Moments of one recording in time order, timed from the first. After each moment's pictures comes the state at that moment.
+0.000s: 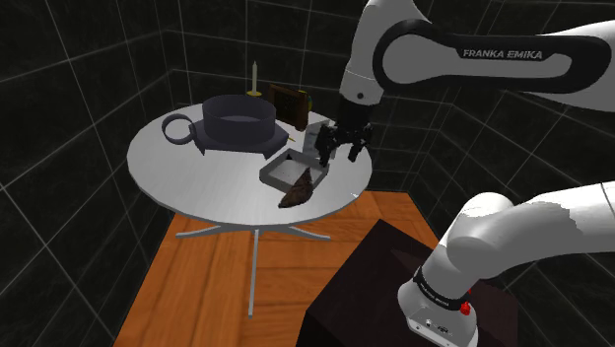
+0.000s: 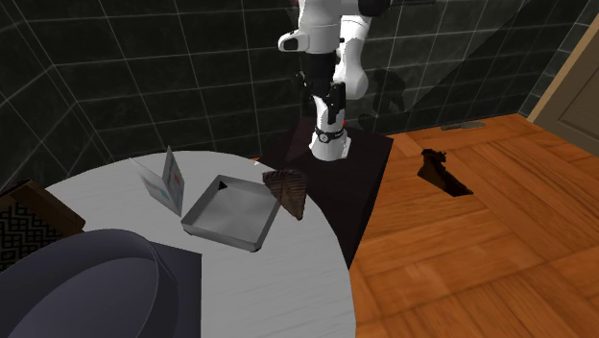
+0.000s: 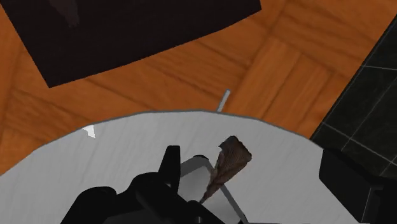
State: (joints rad) arm -0.08 -0.71 0.24 -2.45 0.21 1.79 0.41
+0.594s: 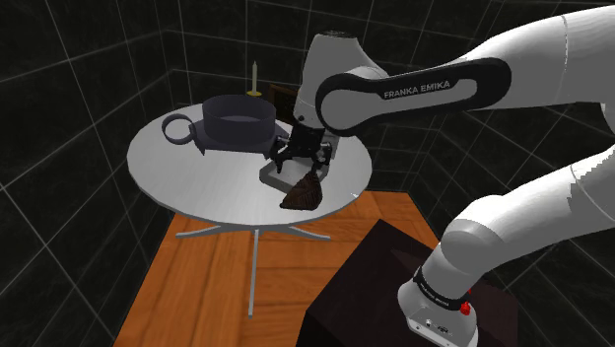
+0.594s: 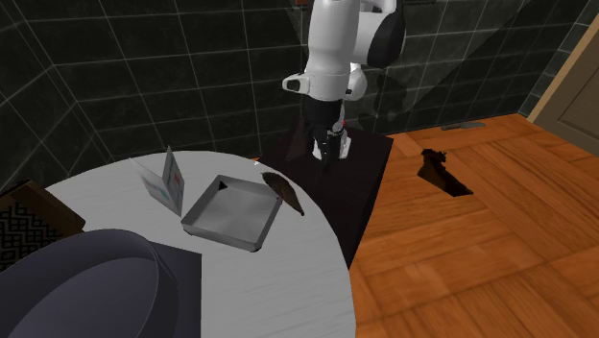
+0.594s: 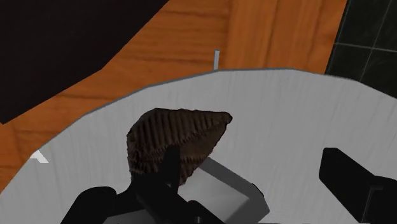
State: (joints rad) arm -0.22 -0.45 0.49 -2.42 0.20 2.14 0.88
